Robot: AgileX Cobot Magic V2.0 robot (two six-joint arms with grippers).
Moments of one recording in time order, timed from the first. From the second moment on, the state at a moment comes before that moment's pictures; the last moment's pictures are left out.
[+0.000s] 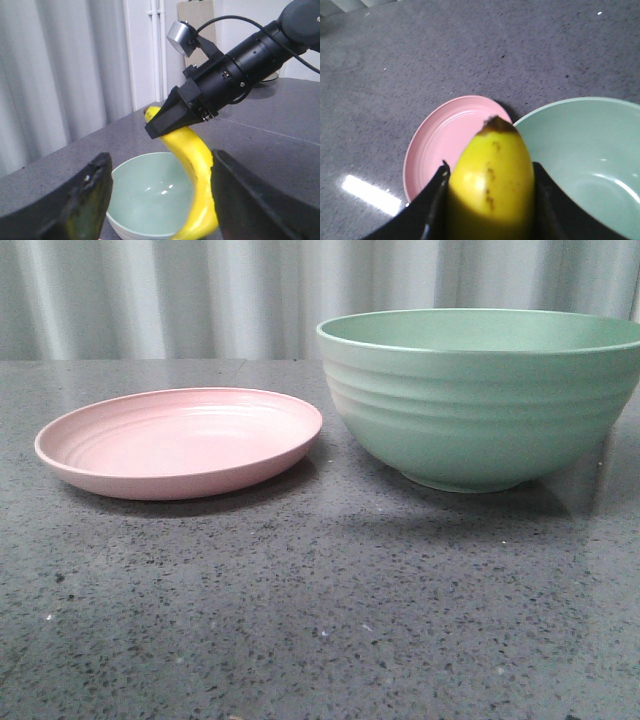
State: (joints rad) left arm -0.96 0.77 -0.96 0.08 0.32 -0.08; right arm 0.25 1.25 -1.29 0.47 0.74 0.00
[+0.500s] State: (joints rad) left arm -0.96 0.77 -0.94 0.06 0.27 -0.08; right arm 0.06 1.27 -1.29 0.39 0.70 0.00
